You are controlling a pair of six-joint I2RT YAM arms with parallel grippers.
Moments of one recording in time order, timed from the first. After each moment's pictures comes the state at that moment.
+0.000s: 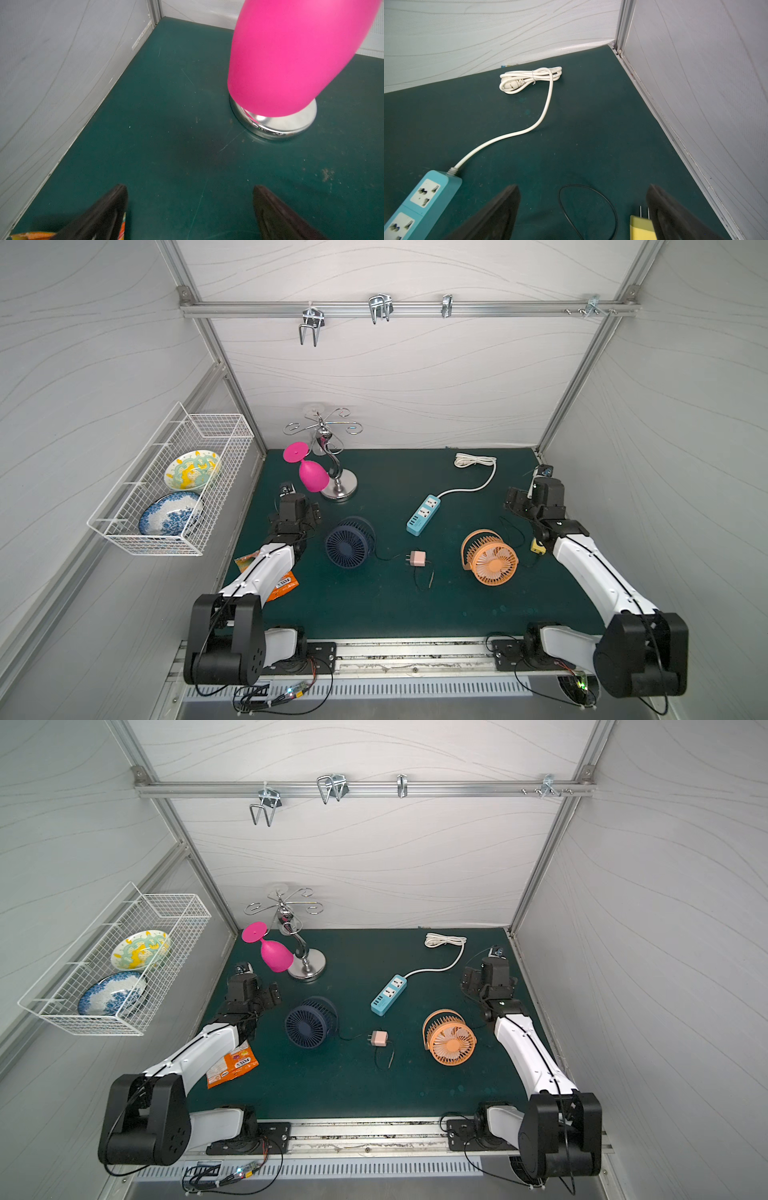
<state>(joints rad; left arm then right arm) 0.01 1.30 0.64 0.03 -0.31 -0.20 0.09 1.19 0.80 -0.19 0.26 0.16</state>
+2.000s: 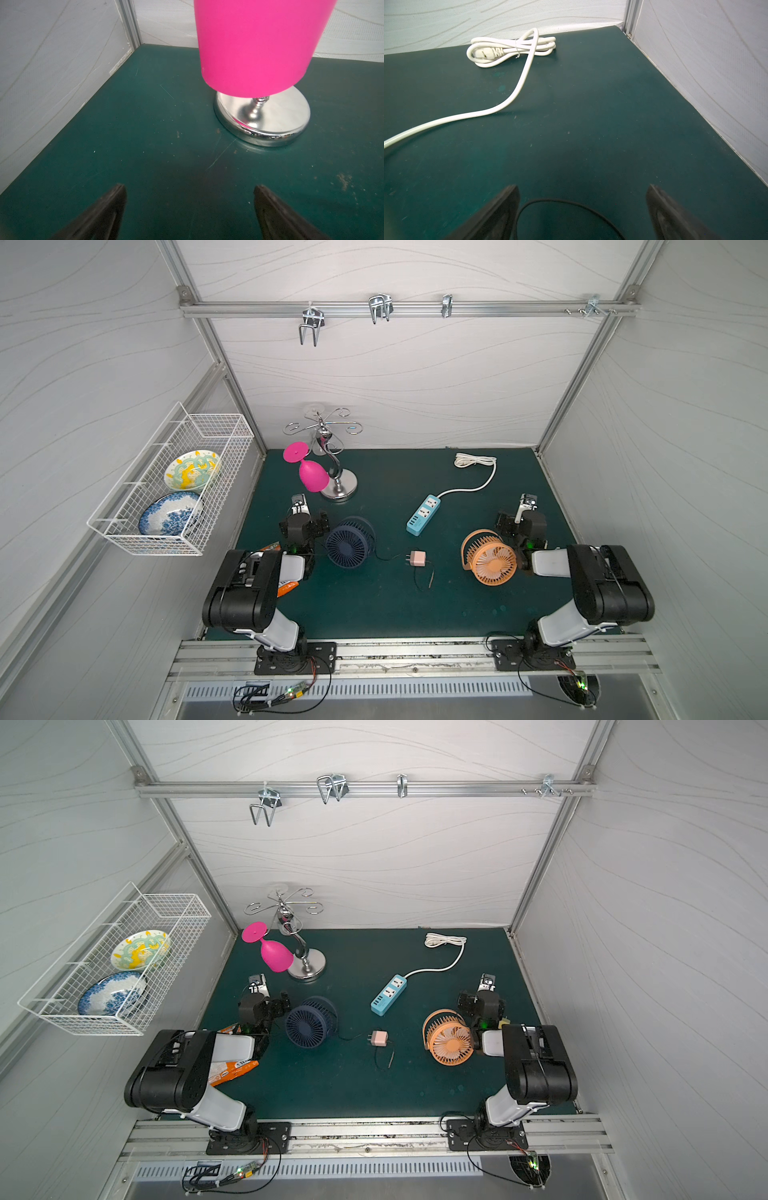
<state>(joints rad) -0.02 1.55 0.39 0.75 -0.25 -0.08 0.04 1.56 0.41 0.70 0.19 0.08</state>
